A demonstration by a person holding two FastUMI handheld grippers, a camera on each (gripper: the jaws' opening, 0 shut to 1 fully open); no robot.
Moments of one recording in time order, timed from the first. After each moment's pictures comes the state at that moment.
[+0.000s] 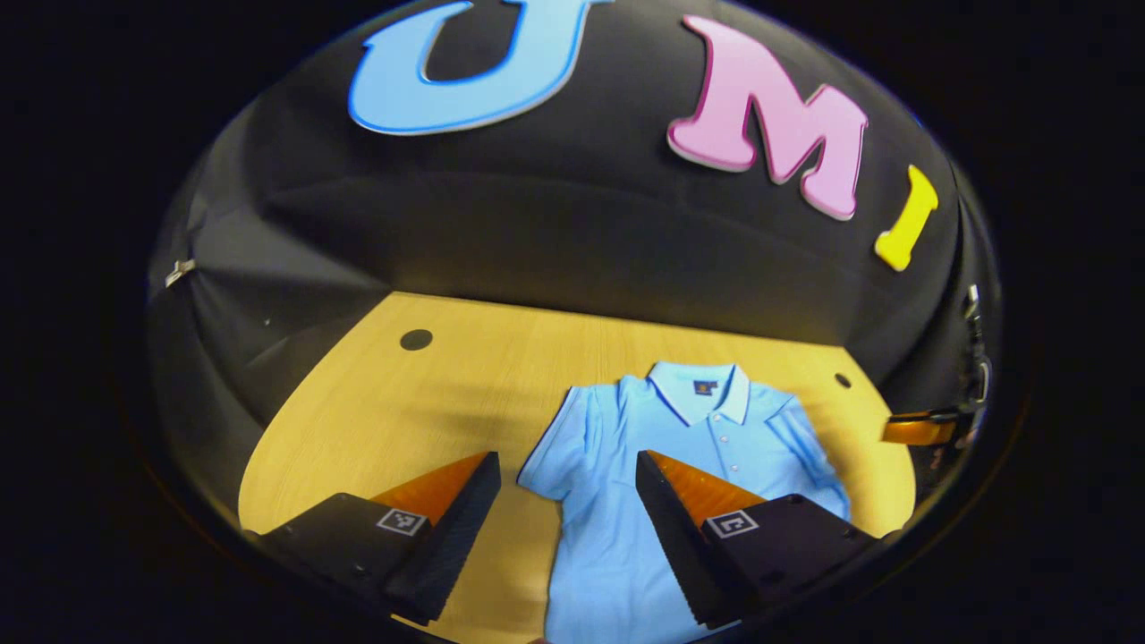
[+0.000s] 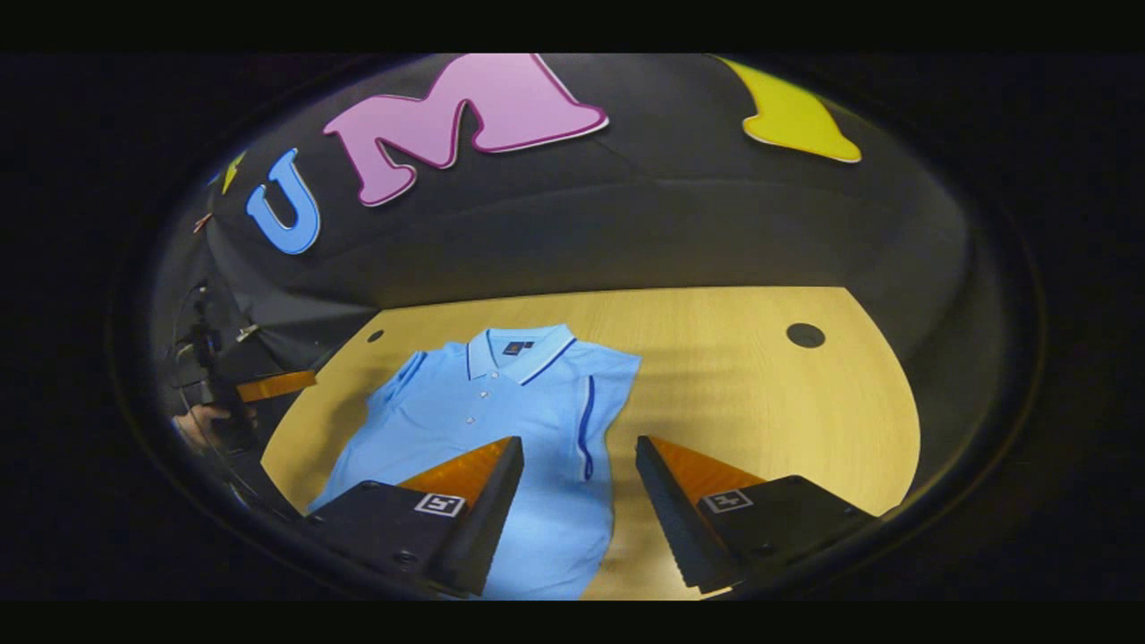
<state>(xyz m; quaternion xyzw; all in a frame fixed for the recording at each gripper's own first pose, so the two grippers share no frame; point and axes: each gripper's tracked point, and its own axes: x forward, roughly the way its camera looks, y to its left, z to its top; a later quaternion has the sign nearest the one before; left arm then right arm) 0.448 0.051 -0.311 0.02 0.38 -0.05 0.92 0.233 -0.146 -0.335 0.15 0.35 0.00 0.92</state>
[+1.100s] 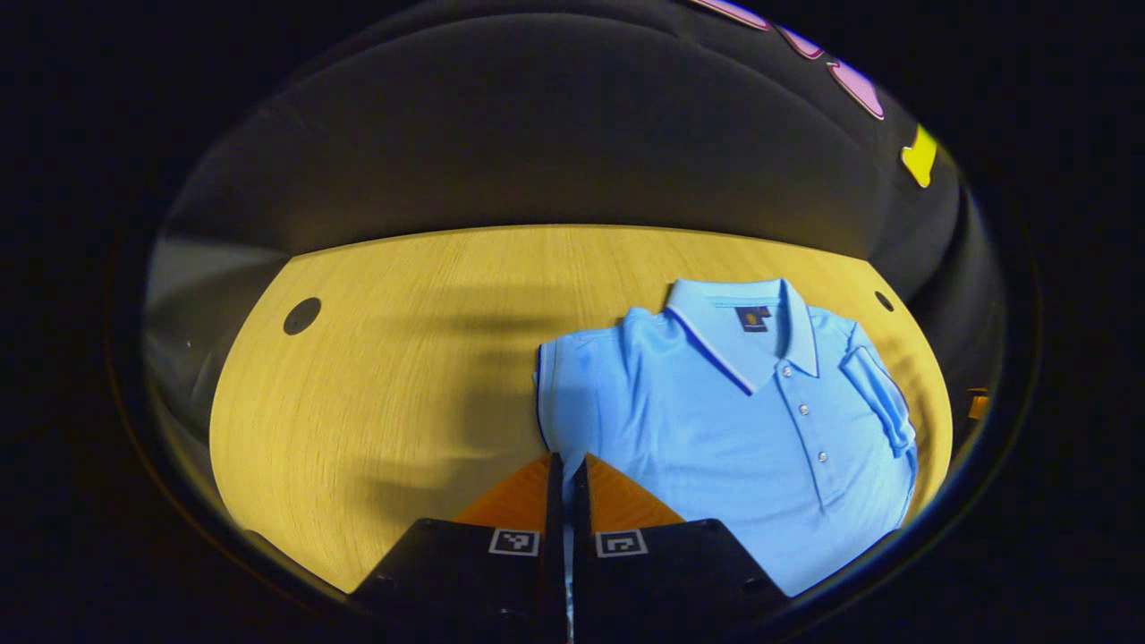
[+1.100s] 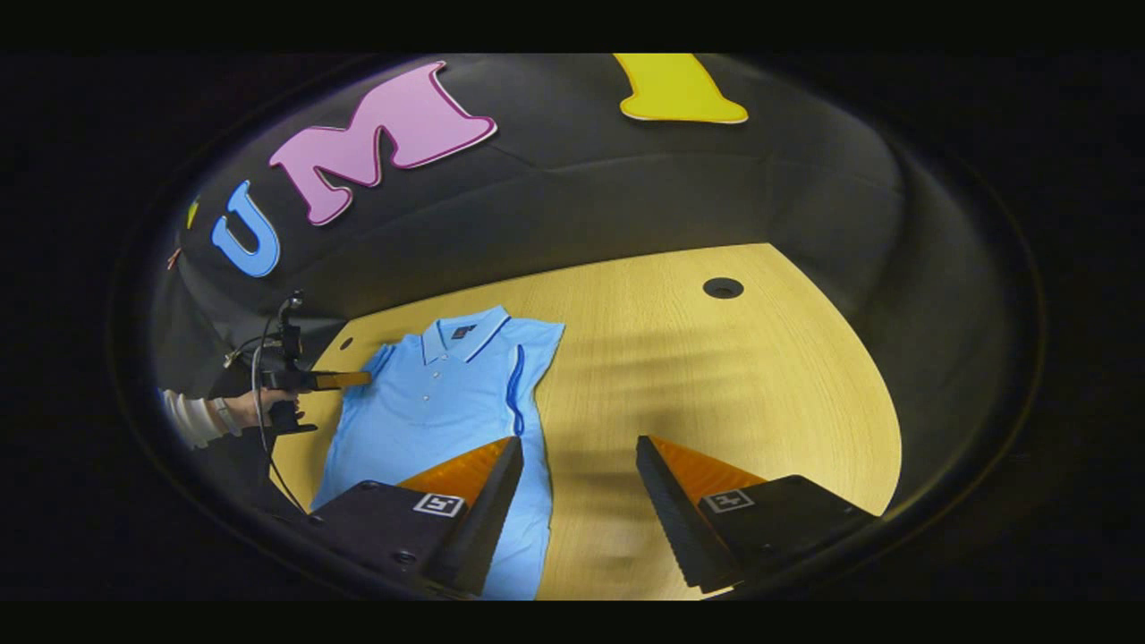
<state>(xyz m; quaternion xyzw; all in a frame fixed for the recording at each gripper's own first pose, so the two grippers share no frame) 0.510 0.020 -0.415 0.05 0.46 -0.11 0.88 0.177 -0.193 -0.356 0.19 0.38 -0.05 0.90</state>
